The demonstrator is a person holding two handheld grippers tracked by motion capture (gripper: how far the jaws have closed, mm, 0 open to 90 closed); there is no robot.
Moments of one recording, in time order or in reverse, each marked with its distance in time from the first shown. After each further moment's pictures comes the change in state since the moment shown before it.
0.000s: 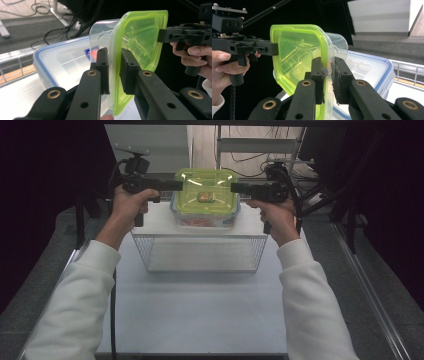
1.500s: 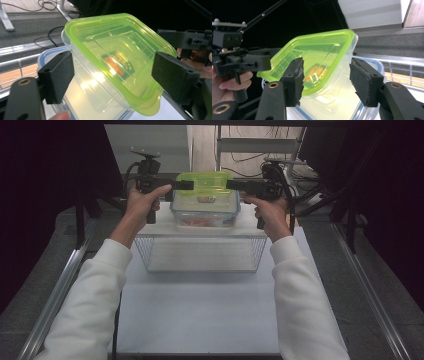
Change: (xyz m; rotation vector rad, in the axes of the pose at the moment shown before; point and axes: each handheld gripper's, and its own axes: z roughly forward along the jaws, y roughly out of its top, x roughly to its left) left arm 0.018 0.003 0.035 -0.021 0.033 -0.063; right arm -0.019 0.001 0.022 -0.015 -0.042 0.106
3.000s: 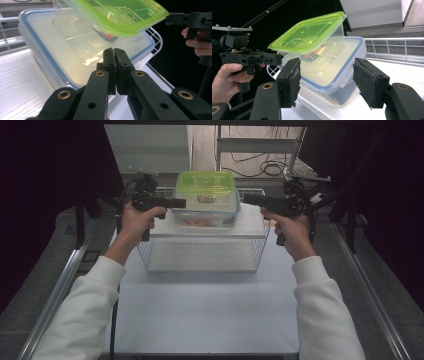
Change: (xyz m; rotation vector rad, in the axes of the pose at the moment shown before) left arm -0.006 -0.040 -0.012 0.083 -0.037 0.040; right arm -0.015 -0.028 -0.052 -0.014 0.022 -0.018
